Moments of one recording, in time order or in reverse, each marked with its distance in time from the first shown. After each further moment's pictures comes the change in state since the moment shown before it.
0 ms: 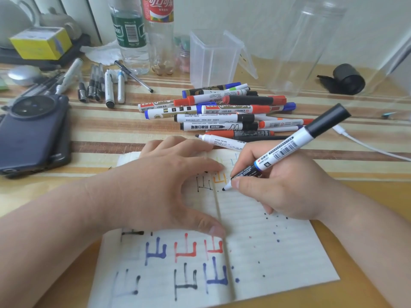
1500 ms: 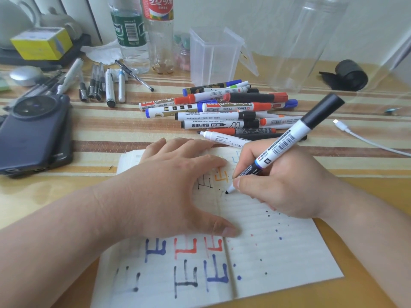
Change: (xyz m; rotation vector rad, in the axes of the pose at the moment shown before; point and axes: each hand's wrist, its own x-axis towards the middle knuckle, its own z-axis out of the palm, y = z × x) left_hand -0.002 0.018 0.001 0.009 -0.012 -0.115; right_hand 0.002 0.001 0.001 0.010 -0.013 -0.005
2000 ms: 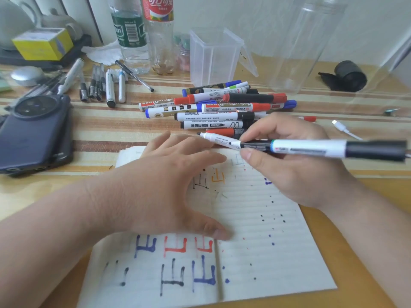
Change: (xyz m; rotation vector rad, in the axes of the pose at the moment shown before) left_hand -0.001 -0.008 -0.002 0.025 0.064 0.137; right_hand 0.006 0.018 -0.008 -0.035 0.305 -0.348
